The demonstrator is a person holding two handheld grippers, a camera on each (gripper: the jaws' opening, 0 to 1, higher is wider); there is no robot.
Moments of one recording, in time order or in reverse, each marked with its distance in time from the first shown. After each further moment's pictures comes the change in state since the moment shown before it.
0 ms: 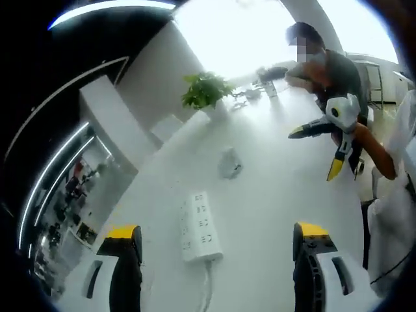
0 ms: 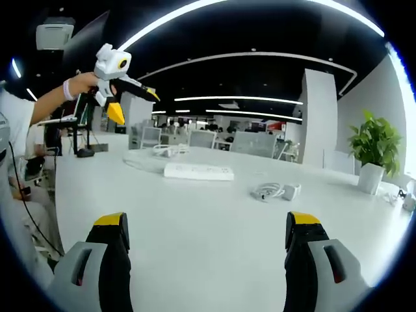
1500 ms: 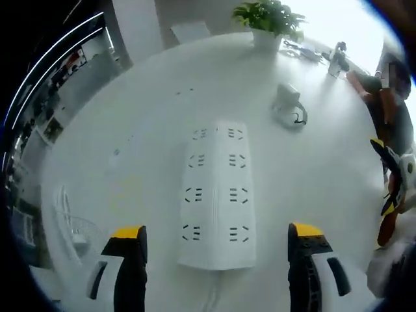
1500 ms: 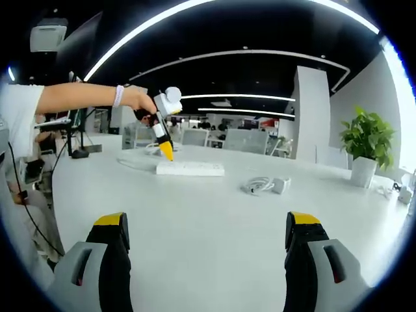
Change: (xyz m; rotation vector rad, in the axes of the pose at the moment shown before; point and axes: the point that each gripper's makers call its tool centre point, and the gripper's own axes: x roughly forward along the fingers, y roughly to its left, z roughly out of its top) left arm 0.131 0.055 -0.083 -0.455 0.483 -0.085; right arm -0.009 -0.013 -0.011 0.028 0.015 -0.048
